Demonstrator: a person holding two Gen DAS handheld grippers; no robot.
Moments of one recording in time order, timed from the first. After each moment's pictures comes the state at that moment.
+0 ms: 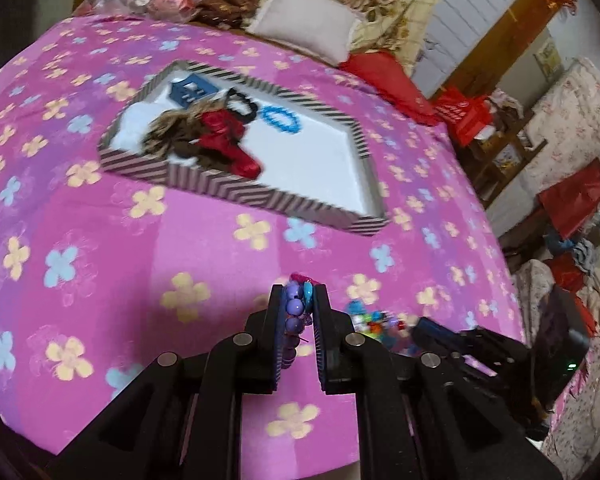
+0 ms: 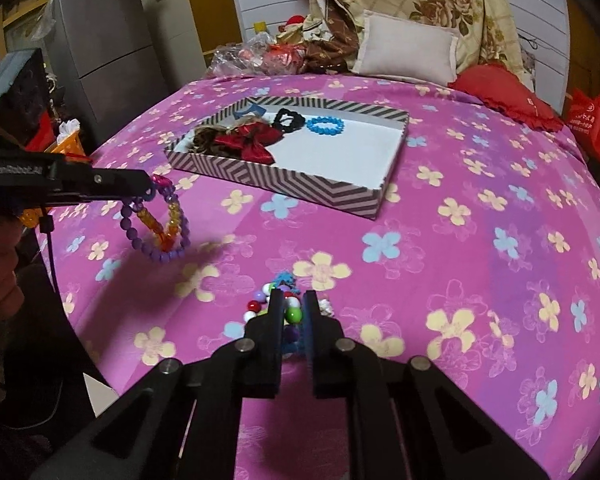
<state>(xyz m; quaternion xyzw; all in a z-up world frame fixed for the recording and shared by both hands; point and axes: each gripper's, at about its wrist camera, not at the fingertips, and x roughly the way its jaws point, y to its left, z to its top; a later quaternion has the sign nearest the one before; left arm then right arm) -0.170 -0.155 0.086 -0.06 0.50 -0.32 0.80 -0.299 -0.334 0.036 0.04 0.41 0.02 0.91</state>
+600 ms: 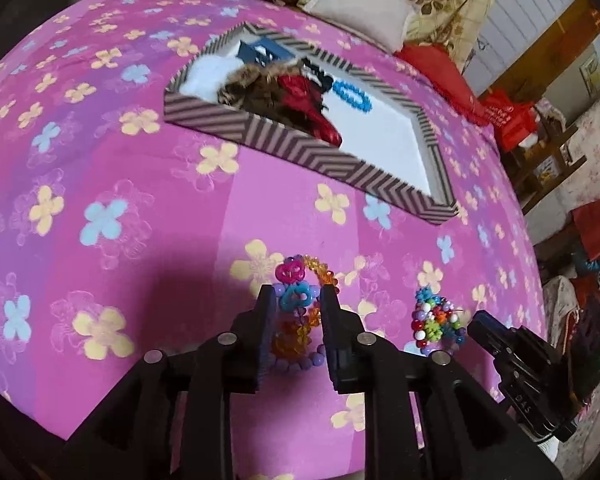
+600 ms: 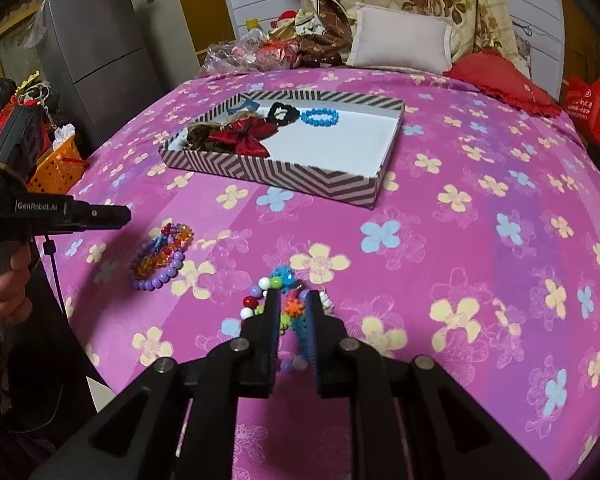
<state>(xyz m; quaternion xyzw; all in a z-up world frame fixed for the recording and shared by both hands) -0.156 -0.132 0.048 -0.07 0.54 -0.26 0.80 -0.295 -0.341 0.025 0.07 0.41 0.01 0.91</state>
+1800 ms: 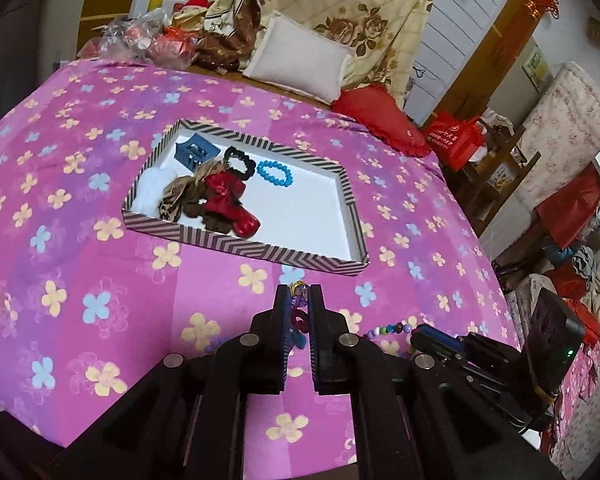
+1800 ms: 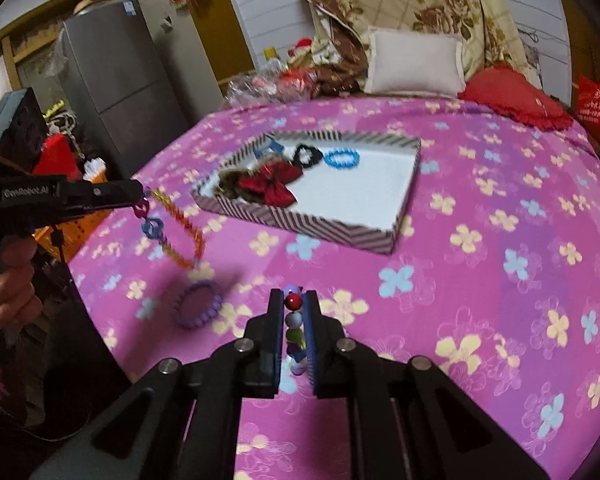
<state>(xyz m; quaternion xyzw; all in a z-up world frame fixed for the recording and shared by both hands) -0.179 -0.147 0.151 -0.06 0.44 -0.33 0.83 -0.301 -0.344 0.080 0.10 0.35 0.06 0.93</state>
